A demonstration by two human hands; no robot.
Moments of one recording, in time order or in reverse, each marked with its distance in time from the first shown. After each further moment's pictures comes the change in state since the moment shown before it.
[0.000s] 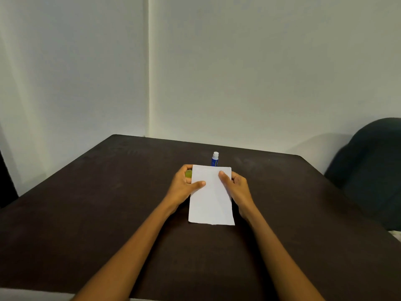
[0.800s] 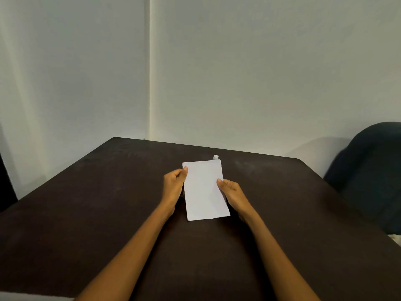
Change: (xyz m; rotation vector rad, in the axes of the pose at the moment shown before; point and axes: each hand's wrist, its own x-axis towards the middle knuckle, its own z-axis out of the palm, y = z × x) left_hand 0.005 -0.005 -0.005 -0.046 0.273 0.017; right_hand -0.003 0.004 -0.002 -0.125 -0.192 0.054
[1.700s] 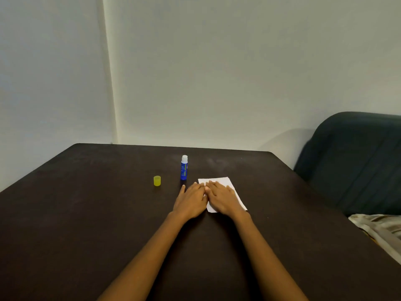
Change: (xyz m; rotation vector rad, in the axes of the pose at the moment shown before) left_hand -0.007 -0.026 0.107 1.101 -0.559 0.329; right_hand 0.011 0.025 -0.054 -1.033 0.030 0.008
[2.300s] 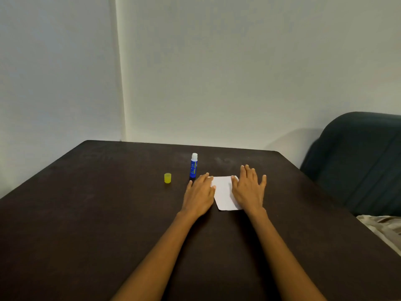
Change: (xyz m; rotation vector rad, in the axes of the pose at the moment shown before) left_hand -0.013 0.003 -0.013 -0.139 0.194 -0.001; right_hand -0.005 0.014 -0.017 -0.200 0.365 0.299
